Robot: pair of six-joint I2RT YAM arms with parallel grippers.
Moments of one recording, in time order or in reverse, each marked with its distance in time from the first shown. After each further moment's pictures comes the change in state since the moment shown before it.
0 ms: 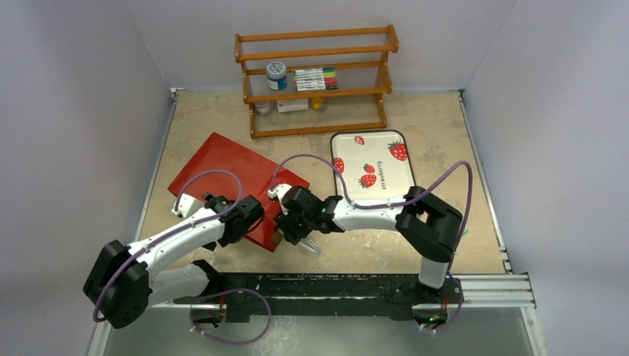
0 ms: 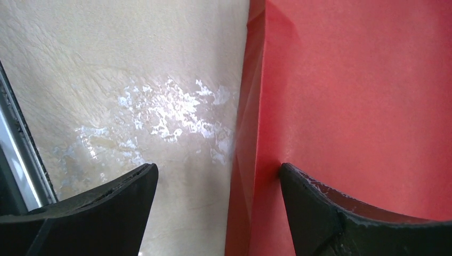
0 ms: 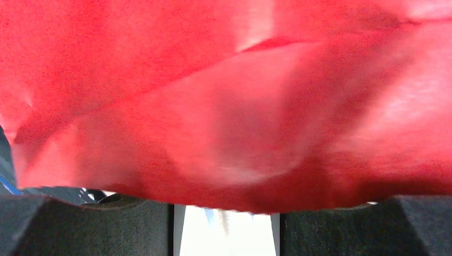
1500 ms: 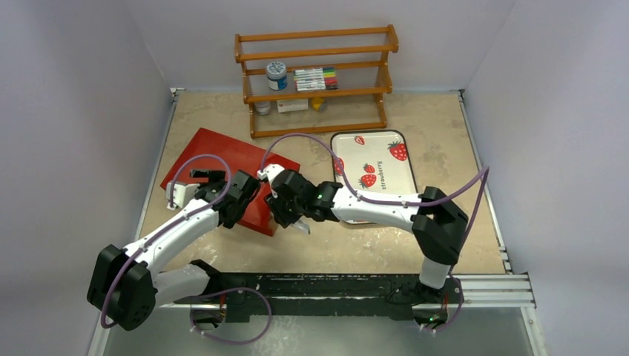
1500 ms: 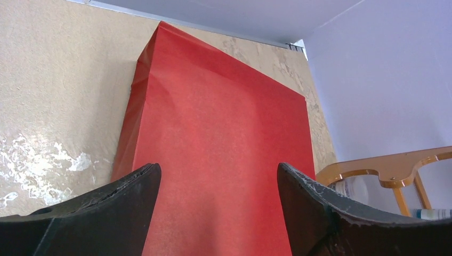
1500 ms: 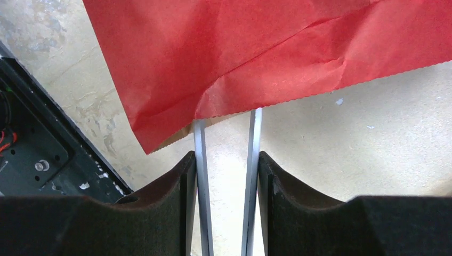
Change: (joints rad) left arm 0.175 0.009 0.080 0.374 -0.337 -0.007; right arm 0.015 -0.032 0.243 -0.180 0.094 0.000
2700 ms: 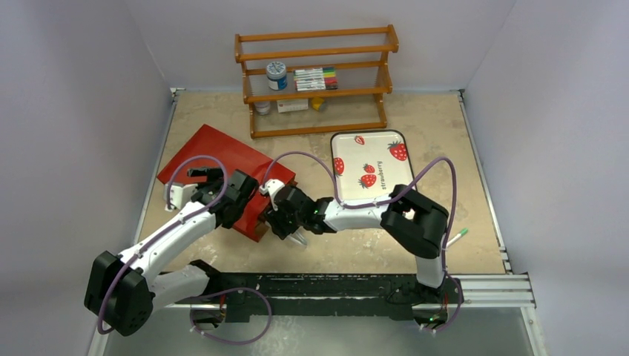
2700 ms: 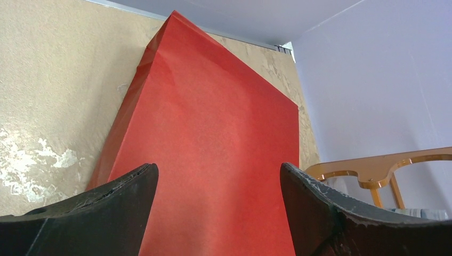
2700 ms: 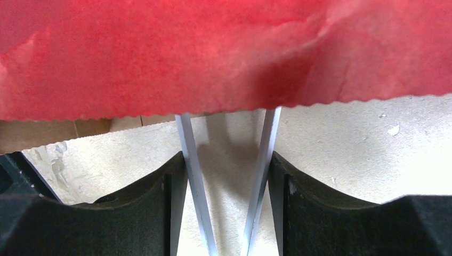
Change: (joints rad) left arm 0.000 -0.038 0.000 0.026 0.002 0.000; right arm 0.002 0.135 -0.182 0.360 -0.033 -0.015
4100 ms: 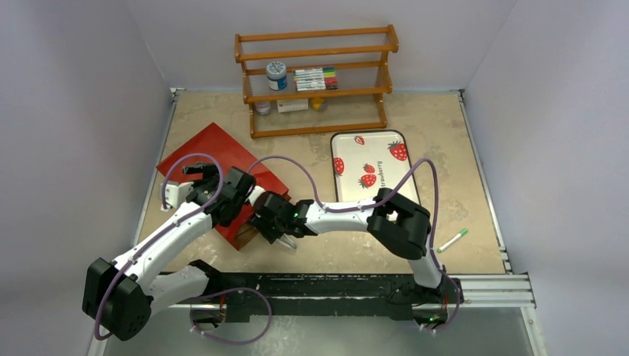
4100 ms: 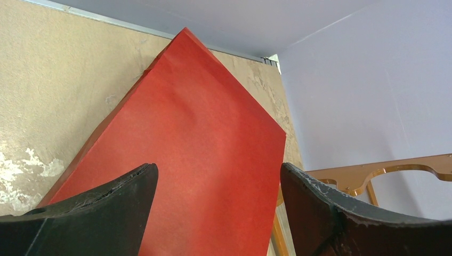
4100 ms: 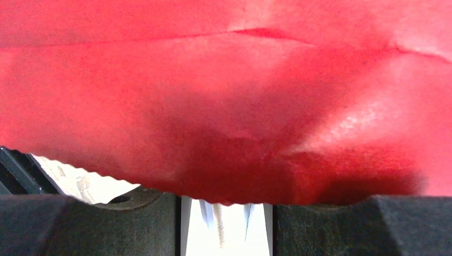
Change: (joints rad) left arm 0.006 -0.035 0.042 -0.035 -0.032 0.000; right arm 0.086 0.113 0.212 -0.169 0.074 -0.033
